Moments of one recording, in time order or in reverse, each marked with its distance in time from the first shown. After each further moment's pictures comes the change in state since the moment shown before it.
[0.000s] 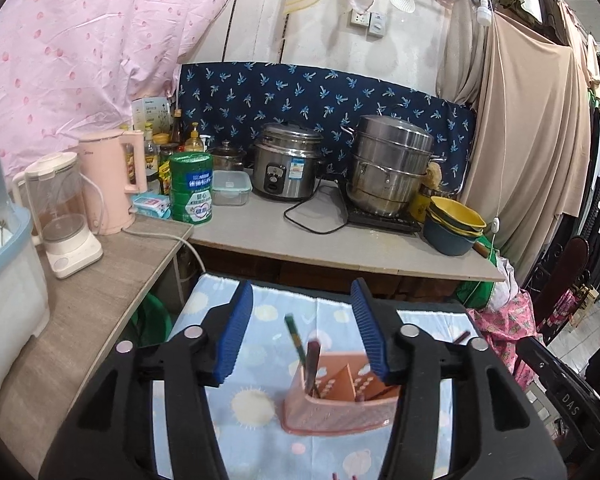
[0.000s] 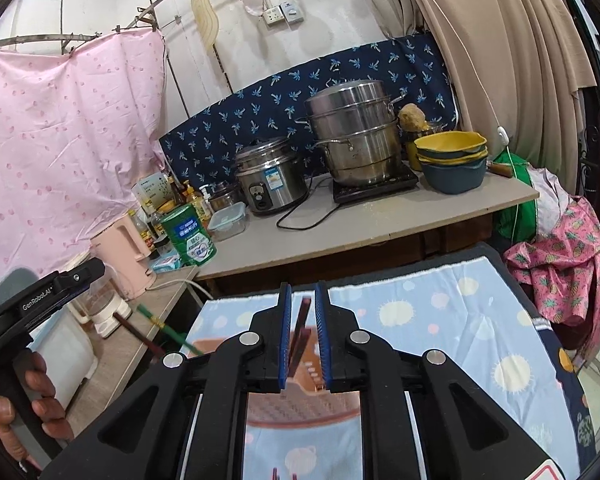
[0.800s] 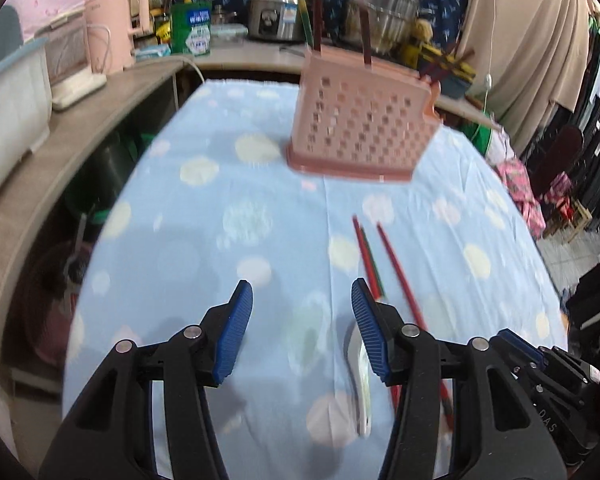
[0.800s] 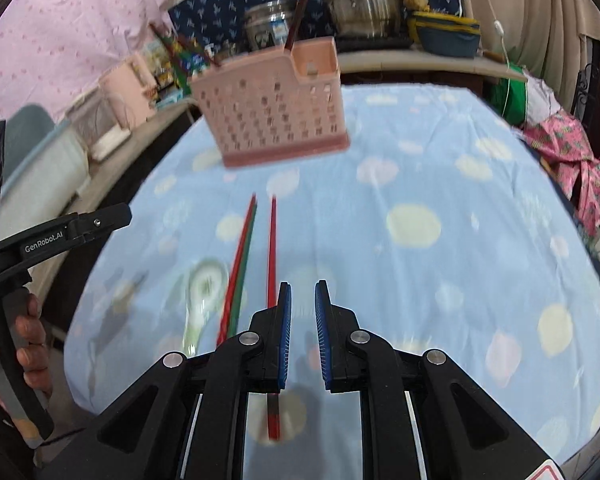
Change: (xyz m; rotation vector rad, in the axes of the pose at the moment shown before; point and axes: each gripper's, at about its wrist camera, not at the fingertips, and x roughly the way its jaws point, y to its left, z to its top) left arm -0.048 0.013 -0.226 0.046 0.435 -0.013; right arm -0.071 -0.011 -0.222 -0.099 0.414 -0.039
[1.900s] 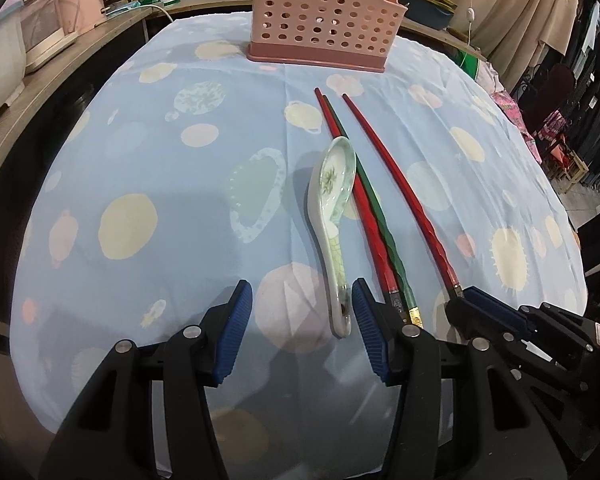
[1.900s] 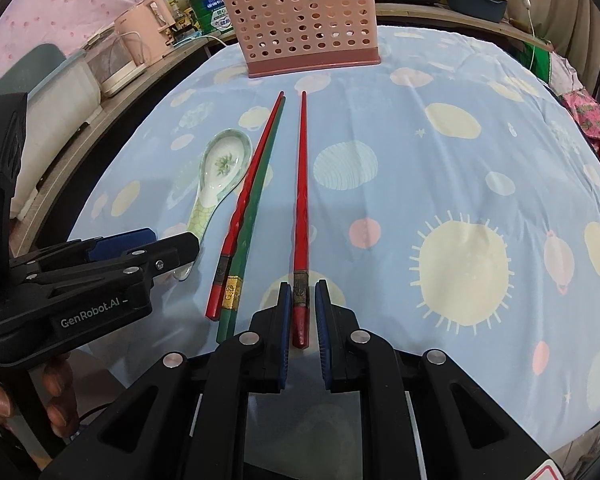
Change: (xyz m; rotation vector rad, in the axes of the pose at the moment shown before) left arm 0.024 -0.031 -0.076 0.076 0.155 -0.021; right arm 0.022 0.016 -0.059 -0.062 0.134 0.026
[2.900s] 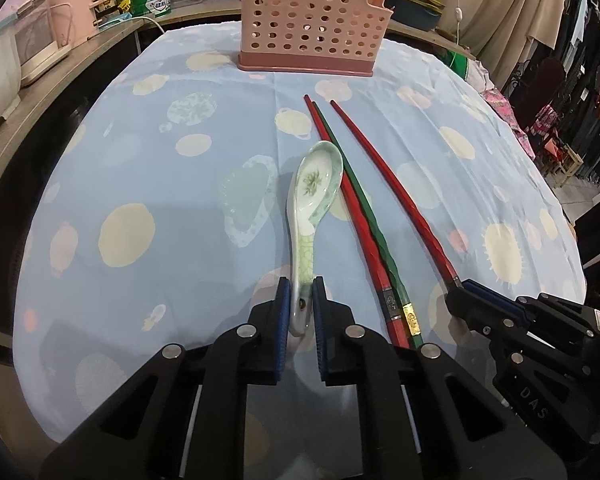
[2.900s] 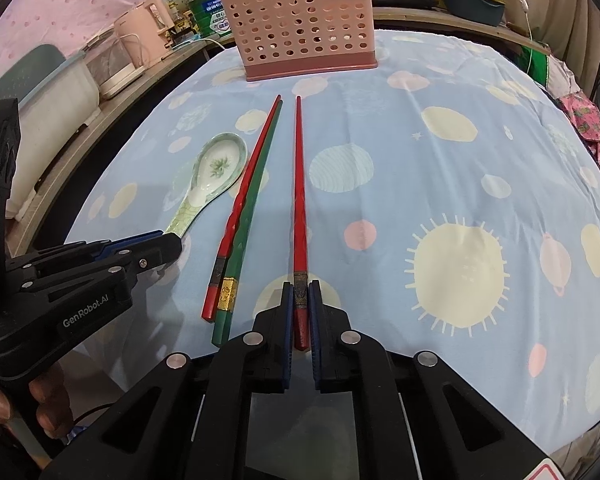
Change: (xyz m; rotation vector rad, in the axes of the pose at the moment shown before) left arm -0.006 -0.002 -0.002 0.031 -0.031 -0.016; right arm -0.002 -0.001 0.001 0.002 -0.015 -0.009
